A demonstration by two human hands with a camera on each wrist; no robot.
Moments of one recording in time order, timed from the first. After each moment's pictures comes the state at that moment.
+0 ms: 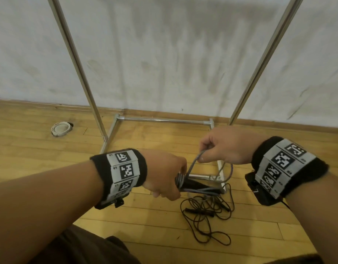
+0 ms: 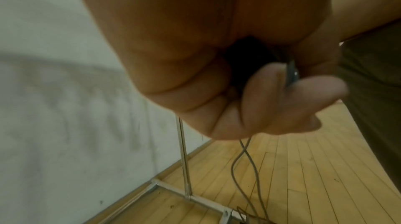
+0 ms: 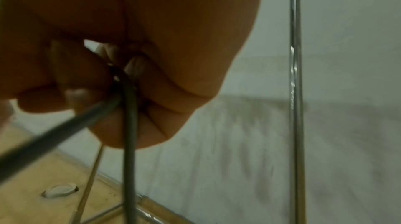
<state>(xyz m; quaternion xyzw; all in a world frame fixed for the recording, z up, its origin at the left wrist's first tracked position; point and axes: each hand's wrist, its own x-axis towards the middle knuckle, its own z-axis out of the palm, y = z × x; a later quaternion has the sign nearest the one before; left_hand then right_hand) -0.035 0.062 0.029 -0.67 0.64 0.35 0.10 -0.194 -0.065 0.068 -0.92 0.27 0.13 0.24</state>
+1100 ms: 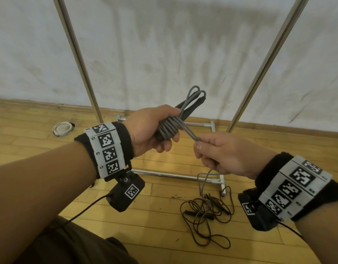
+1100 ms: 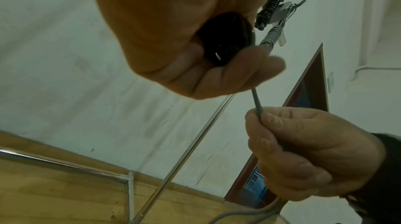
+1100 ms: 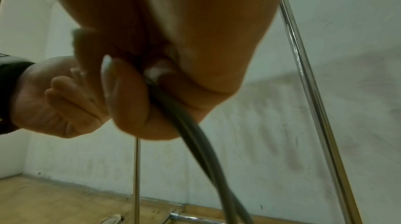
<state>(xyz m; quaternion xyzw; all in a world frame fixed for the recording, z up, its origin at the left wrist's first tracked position) 0.013 0.050 0.054 -0.57 0.35 0.55 -0.51 -0.202 -0.045 0.059 -0.82 0.29 0.02 0.49</state>
